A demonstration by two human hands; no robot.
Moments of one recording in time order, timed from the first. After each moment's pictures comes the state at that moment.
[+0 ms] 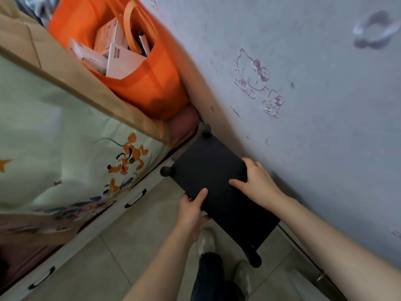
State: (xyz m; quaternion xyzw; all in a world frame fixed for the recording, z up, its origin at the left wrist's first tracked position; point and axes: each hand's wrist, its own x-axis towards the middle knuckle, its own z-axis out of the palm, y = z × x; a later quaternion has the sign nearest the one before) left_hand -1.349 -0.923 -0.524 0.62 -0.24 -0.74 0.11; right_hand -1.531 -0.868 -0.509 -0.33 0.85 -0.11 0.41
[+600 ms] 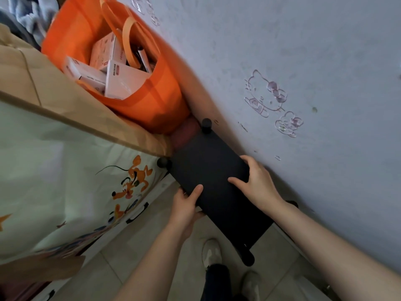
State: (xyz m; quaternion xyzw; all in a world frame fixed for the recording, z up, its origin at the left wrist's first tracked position) left_hand -1.352 -0.988 -0.536 0.59 -0.28 -0.75 0.11; right_hand -1.530 -0.903 -0.525 -0.30 0.86 -0.24 0.34
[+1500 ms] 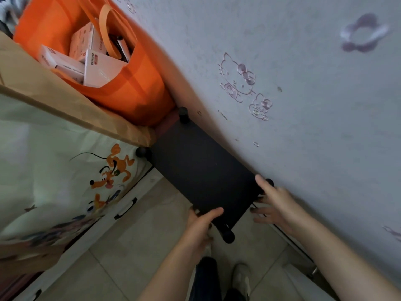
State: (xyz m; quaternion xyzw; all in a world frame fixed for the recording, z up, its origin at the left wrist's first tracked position) left_hand -1.355 -0.903 -0.514 0.60 -0.26 -0.75 -0.05; right_hand -1.534 -0.819 -0.484 0.15 0.74 -0.37 0.55
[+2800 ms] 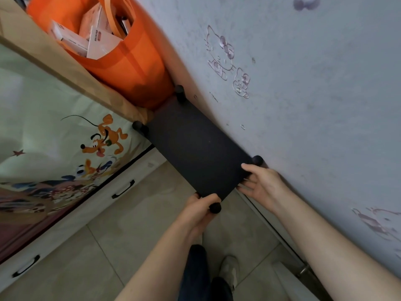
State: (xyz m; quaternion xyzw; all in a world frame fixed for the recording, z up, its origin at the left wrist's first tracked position) left_hand -1.387 -0.865 -0.518 0.59 -0.19 -0.79 0.04; right_hand -1.552 -0.811 -0.503 0.18 0.62 -0.52 0.55
